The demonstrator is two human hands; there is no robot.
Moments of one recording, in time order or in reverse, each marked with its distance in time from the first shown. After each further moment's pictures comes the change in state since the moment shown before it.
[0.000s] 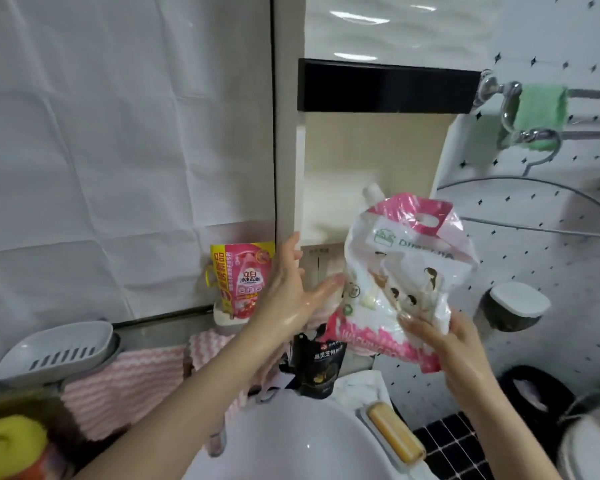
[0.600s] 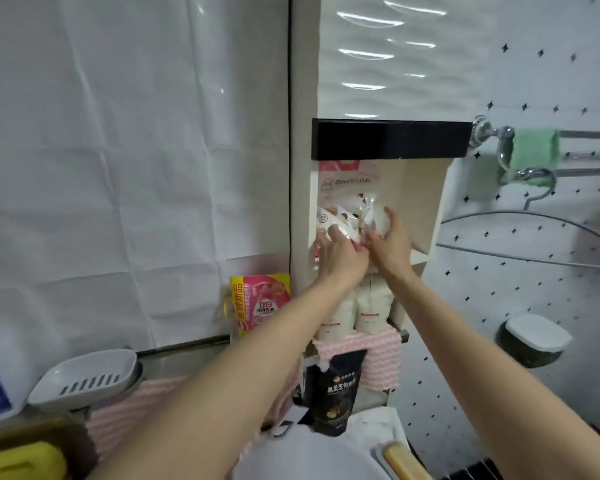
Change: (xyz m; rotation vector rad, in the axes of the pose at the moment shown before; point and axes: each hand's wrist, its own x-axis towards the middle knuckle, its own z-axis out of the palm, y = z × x) left_hand 0.105 0.053 0.025 0.160 0.200 -0.064; right_hand 0.174 -0.069 0.078 -0.357 0.274 -0.329
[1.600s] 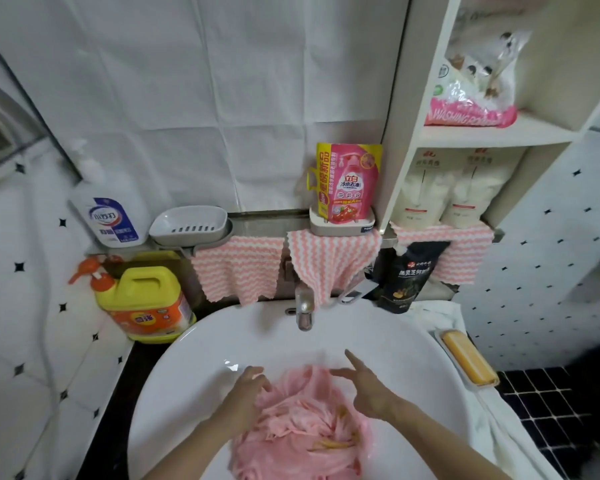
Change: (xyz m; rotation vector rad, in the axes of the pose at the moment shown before) left_hand -0.319 -0.383 -0.029 0.390 -0.592 -0.341; right_hand -0.355 0.199 0.078 -0.593 -1.389 0.064
